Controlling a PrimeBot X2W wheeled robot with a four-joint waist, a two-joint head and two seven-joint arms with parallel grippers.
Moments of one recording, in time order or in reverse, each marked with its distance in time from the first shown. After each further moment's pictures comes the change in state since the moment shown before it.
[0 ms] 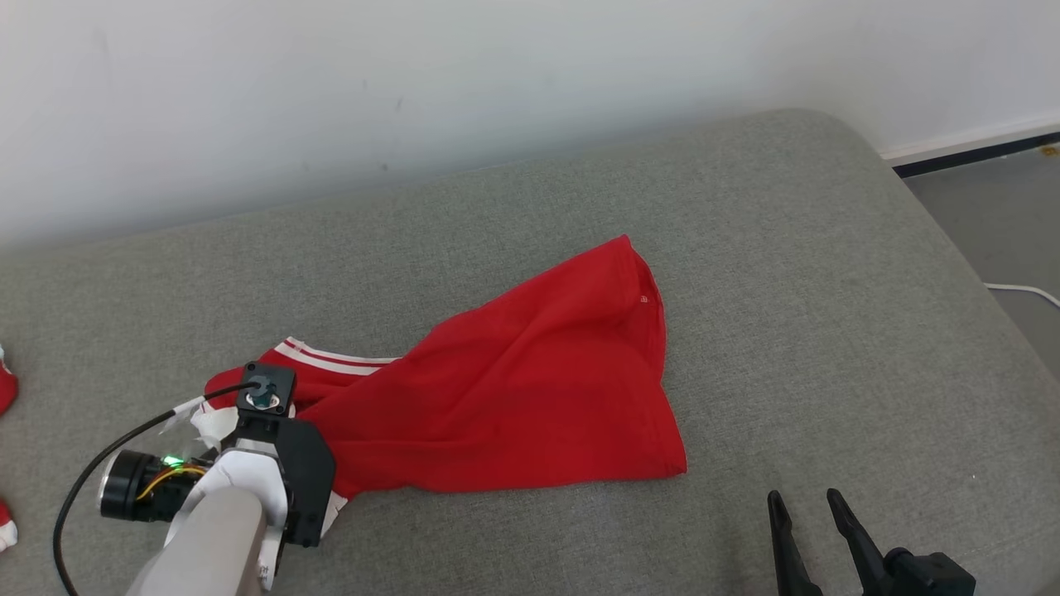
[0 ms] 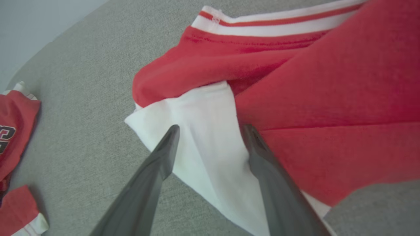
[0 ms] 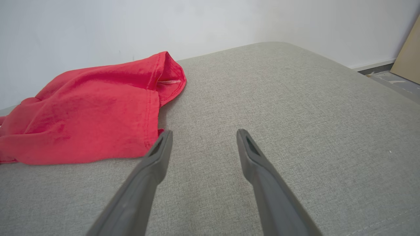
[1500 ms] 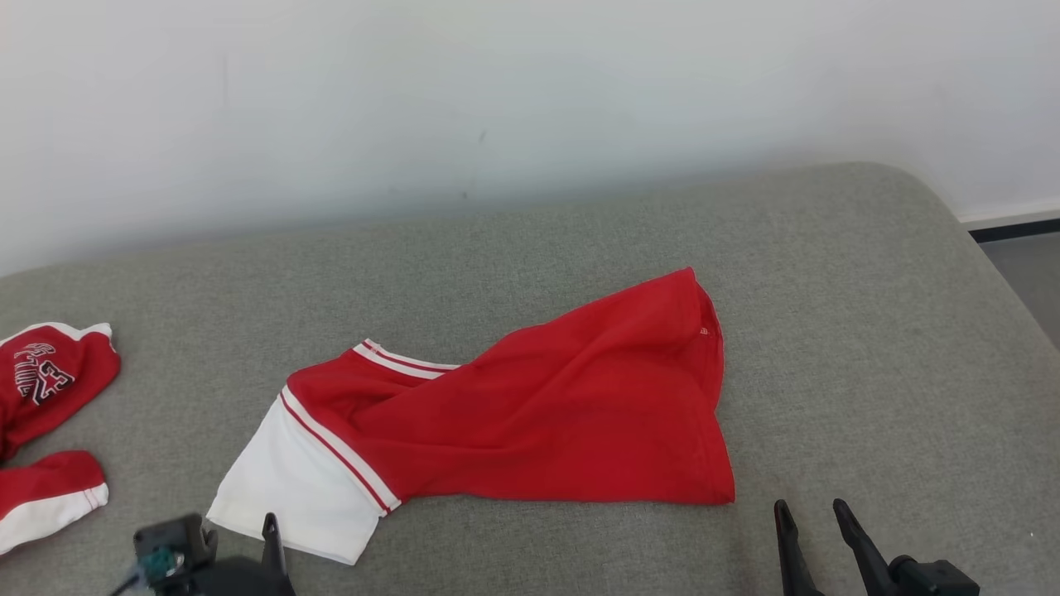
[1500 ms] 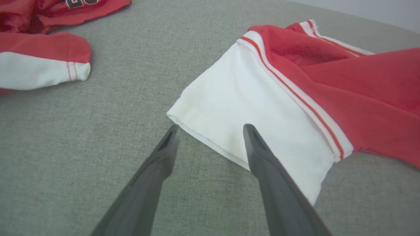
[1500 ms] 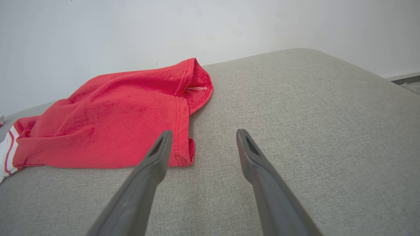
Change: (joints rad) left arm 0.377 -0.029 0.231 -0.247 -0.277 0.083 -0.340; right arm 0.002 0.000 -0.011 0.034 0.005 0.000 -0.008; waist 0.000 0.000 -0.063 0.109
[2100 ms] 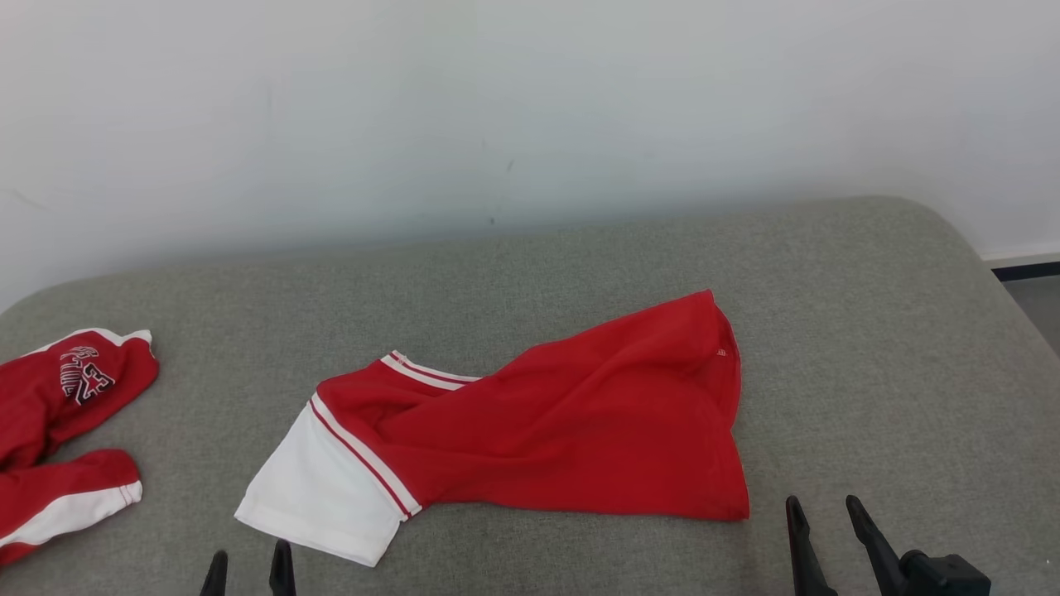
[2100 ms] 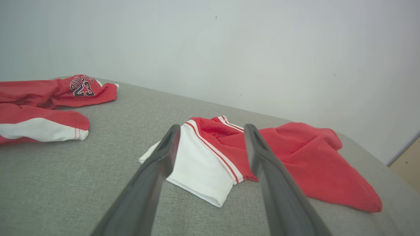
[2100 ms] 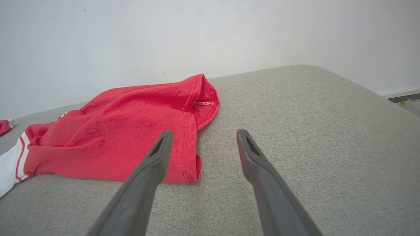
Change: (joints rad) left arm 0.408 -0.078 0.108 -0.512 0.032 -0.235 -0.347; right arm 0.012 0.000 -0.034 -0.048 -0.027 0.000 0.044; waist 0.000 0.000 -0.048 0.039
